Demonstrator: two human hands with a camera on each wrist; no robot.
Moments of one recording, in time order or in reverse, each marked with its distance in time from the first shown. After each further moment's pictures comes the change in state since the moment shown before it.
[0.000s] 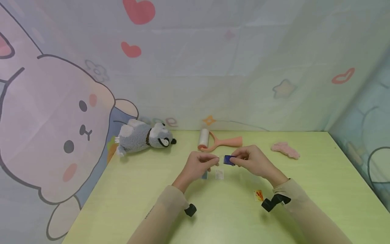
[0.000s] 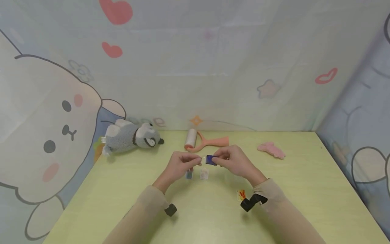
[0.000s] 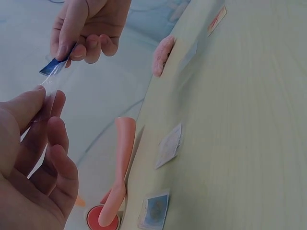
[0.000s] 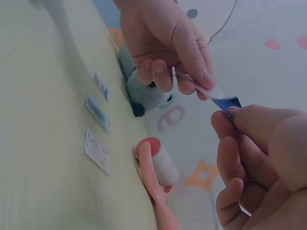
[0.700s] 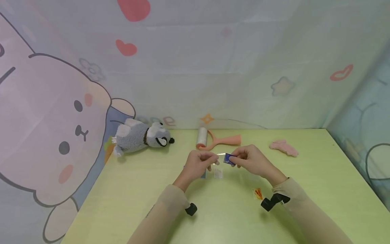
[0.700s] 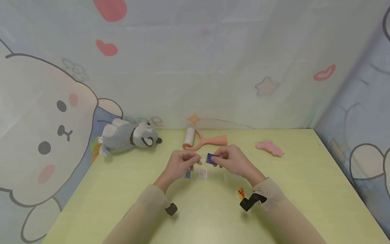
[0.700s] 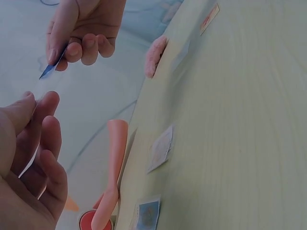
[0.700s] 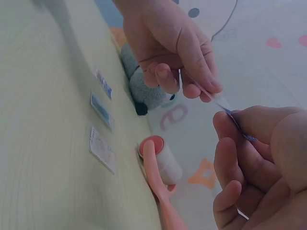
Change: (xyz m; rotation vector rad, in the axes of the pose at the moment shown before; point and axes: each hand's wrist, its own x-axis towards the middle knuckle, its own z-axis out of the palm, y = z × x) left_hand 0.006 -0.001 0.007 0.010 0.019 0.007; right_hand 0.000 0.004 0.001 0.035 -0.025 0.031
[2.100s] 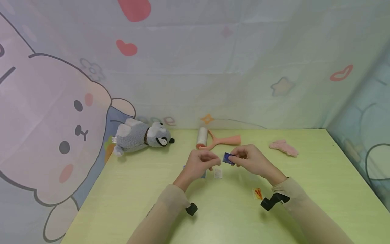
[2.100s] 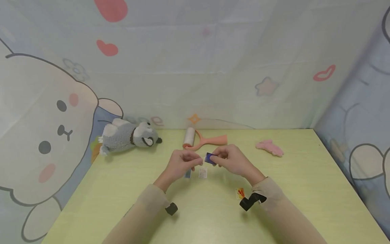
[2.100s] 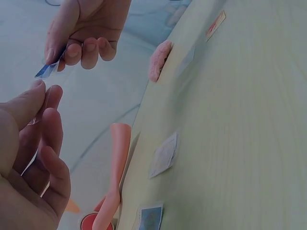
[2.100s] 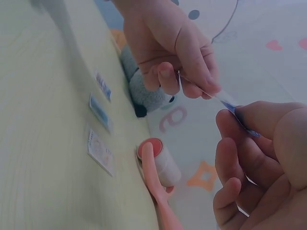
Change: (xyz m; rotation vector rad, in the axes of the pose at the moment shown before) left_hand 0.001 -0.001 0.001 -0.071 -0.025 -0.012; right_hand 0.000 -0.007 0.000 0.010 -0.005 -0.036
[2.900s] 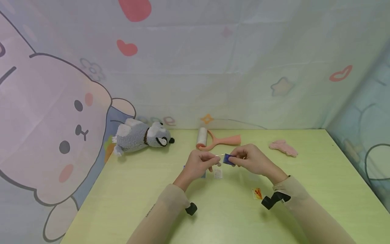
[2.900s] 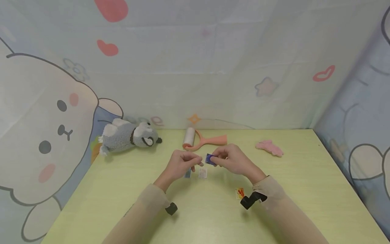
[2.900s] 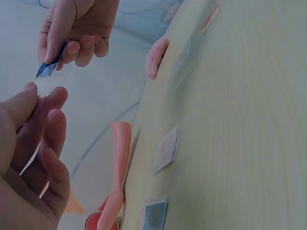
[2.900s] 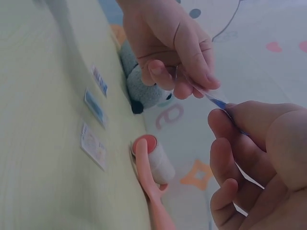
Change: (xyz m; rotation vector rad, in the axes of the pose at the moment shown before) left_hand 0.000 0.003 -0.001 0.075 -0.032 0.073; right_hand -0.001 -0.005 -0.005 -0.087 -0.037 -0.044
